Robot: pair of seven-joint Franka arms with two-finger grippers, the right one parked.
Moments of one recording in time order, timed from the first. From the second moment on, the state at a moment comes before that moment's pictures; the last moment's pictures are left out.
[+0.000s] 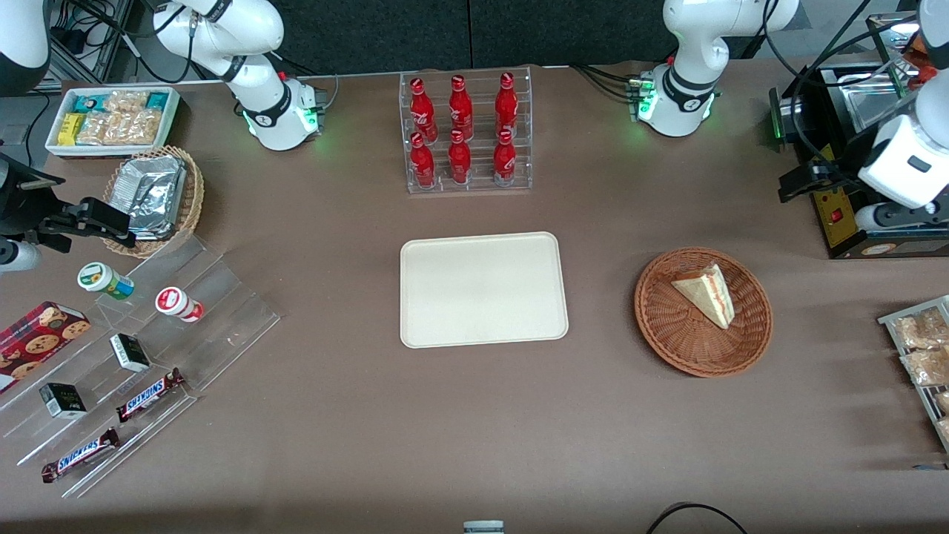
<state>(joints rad) -0.02 -0.03 -0.02 -1.62 0.00 1.41 -0.17</state>
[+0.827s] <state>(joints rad) -0.02 0.00 -0.02 -1.74 0.03 1.51 -0.21</state>
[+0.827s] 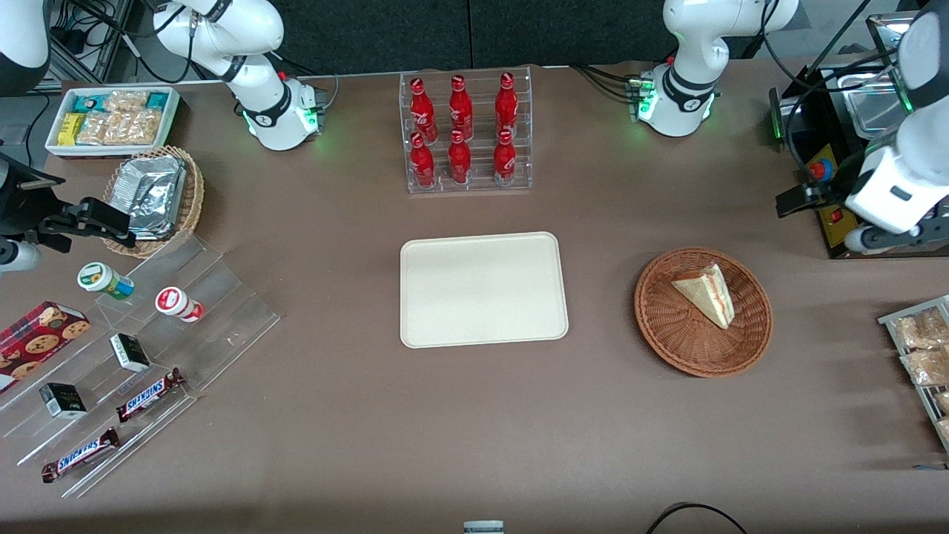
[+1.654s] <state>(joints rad) -0.02 0.04 -0.02 -2.05 0.03 1.91 -0.50</state>
